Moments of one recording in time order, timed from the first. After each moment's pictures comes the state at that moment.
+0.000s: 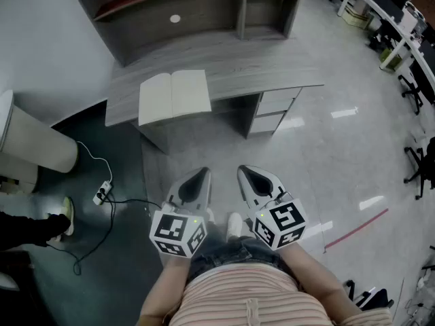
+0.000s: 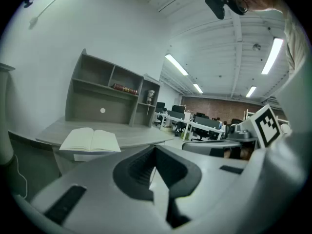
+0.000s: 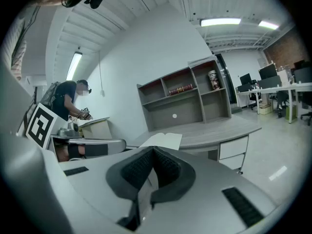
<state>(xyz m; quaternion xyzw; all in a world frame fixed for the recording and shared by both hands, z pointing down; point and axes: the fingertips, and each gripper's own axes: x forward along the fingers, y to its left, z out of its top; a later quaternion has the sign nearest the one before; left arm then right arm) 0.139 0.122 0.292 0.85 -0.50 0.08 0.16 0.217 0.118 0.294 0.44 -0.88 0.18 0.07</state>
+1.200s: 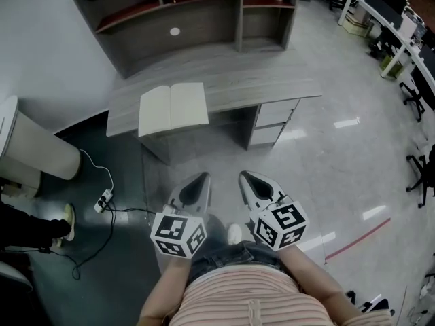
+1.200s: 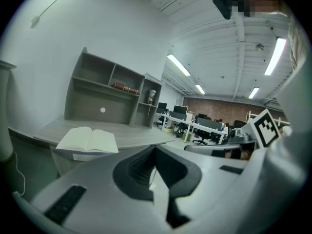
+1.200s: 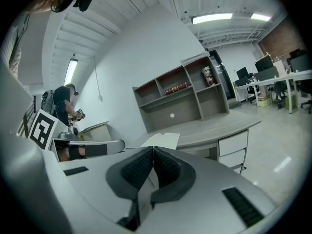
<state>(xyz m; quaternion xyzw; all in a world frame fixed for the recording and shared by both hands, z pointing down) 0.129 0.109 0.306 0.84 -0.51 0.08 0.18 0.214 0.104 0.312 0.43 -0.88 0.21 0.05</state>
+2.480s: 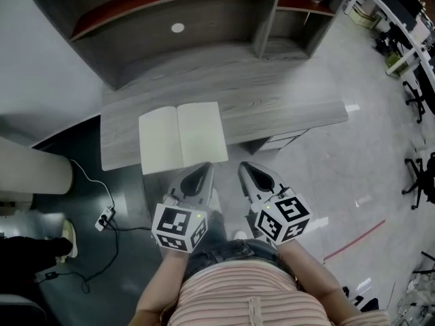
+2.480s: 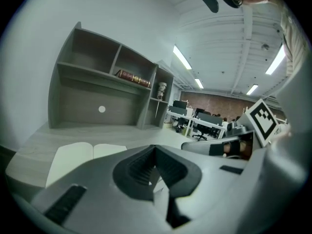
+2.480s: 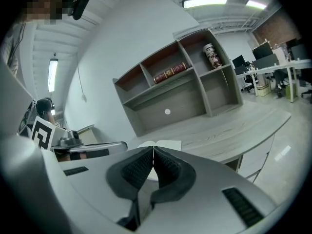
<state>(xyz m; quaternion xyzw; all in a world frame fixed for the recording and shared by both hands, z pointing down) 0.157 0.138 0.293 0.85 -0.48 0.11 0.16 0.233 0.134 0.299 0.43 -0.87 0.25 0.05</state>
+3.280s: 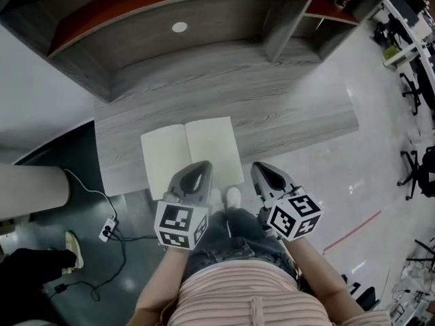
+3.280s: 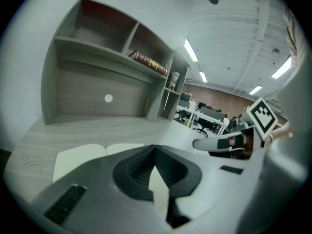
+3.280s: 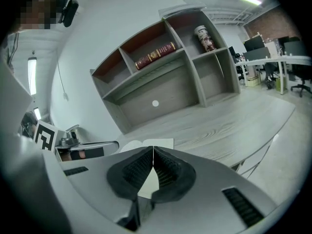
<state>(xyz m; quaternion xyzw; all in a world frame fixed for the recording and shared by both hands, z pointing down) 0.029 -0.085 0.340 0.85 -0.46 0.15 0.21 0.142 -0.079 0.344 0.47 -0.82 0.32 0.09</state>
